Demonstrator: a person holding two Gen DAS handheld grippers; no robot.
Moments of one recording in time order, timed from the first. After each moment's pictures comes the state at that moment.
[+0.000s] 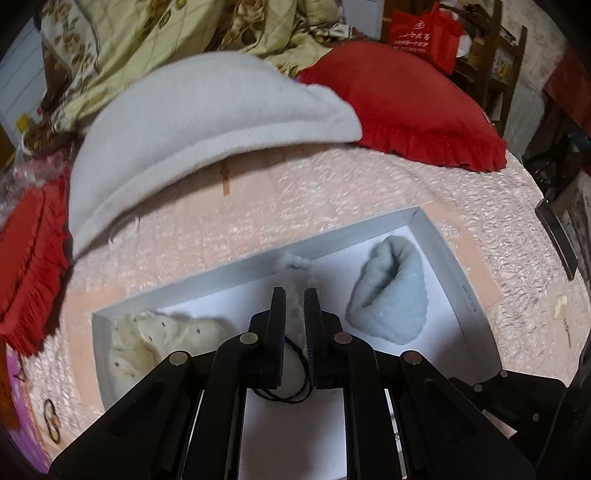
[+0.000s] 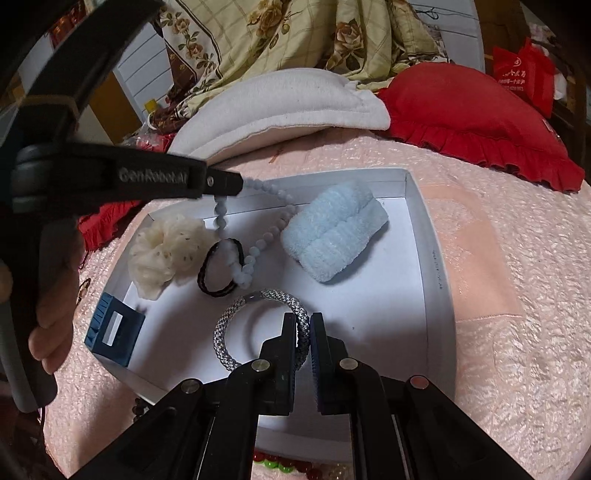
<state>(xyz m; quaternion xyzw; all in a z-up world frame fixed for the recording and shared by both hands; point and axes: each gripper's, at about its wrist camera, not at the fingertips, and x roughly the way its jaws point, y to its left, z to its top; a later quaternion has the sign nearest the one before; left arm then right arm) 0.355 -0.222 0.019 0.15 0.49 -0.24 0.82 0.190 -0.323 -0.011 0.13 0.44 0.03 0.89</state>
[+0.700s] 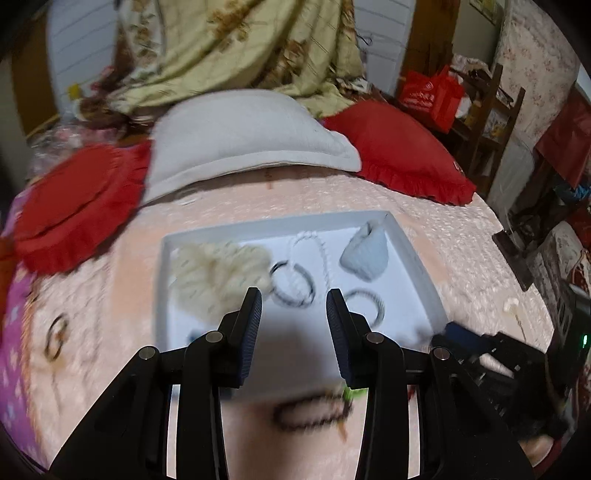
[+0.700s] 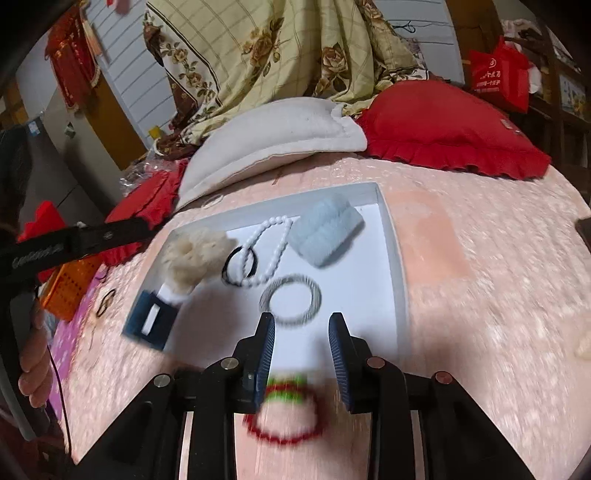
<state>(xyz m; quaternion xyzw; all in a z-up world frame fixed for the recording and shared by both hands) 0.231 -0.111 0.090 0.06 0.43 -0.21 0.88 0.115 -0.328 0.029 0.16 0.40 0.02 0.90</state>
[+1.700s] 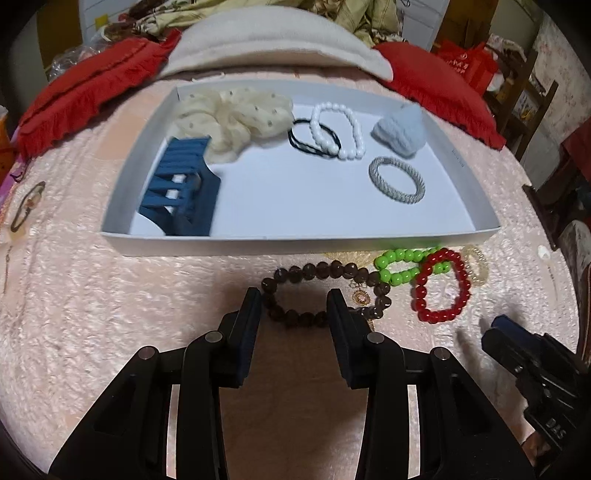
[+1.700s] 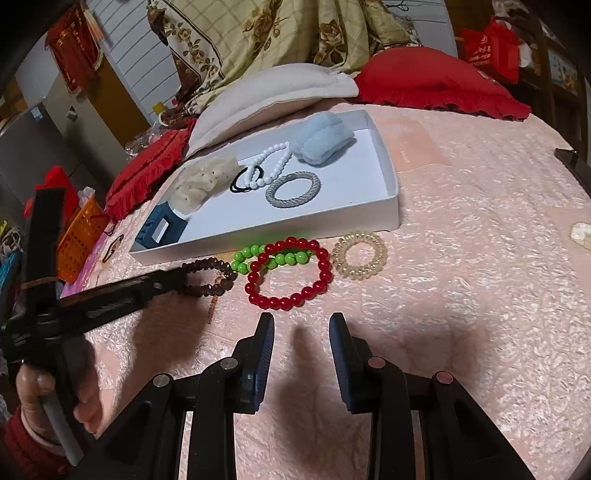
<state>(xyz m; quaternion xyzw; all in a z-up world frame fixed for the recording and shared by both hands) 0.187 -0.106 -0.032 0.03 0.51 -0.17 0.84 0.041 -0.303 -0.017 0.17 0.43 0.03 0.89</state>
